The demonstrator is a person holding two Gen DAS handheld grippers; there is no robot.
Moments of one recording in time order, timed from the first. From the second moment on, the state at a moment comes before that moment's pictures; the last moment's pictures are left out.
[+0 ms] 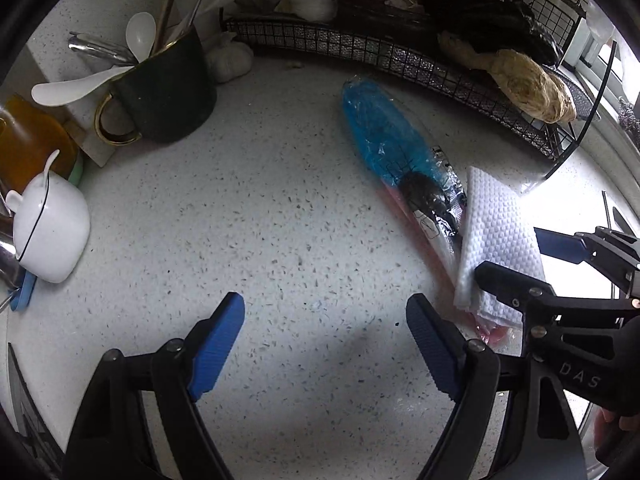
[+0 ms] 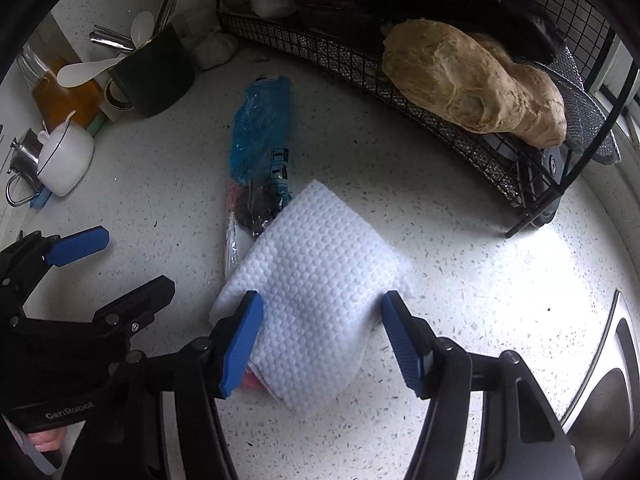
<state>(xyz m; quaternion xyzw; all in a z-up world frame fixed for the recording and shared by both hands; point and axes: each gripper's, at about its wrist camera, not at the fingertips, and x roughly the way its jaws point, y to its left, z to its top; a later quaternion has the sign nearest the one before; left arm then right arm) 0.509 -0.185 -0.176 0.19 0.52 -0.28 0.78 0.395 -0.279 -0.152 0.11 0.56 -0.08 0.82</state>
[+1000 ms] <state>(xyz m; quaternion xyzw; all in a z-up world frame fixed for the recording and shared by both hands) 0.384 -0.145 -0.133 0.19 0.51 -0.32 0.77 0.258 -0.241 -0.116 0.17 0.54 -0.08 0.82</state>
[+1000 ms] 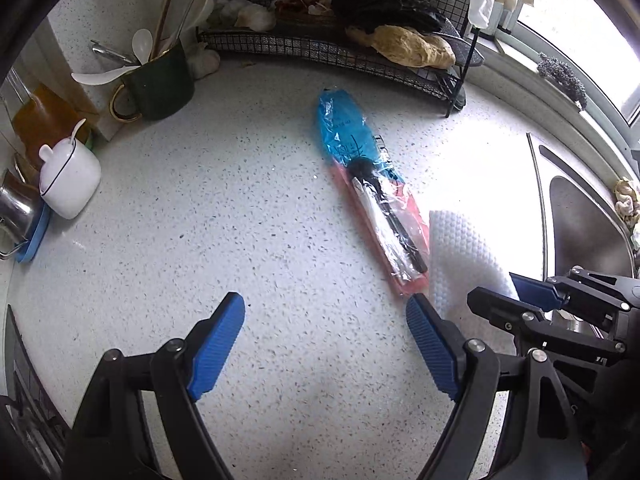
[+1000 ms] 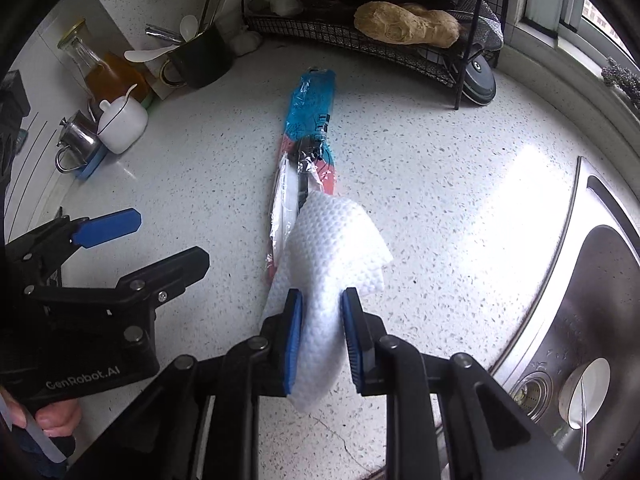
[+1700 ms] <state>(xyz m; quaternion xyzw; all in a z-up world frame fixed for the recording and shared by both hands) 0.414 -0.229 -0.141 0.19 0.52 -0.32 0.77 0.262 -0.311 -0.107 0.17 0.51 -0.10 0.84</state>
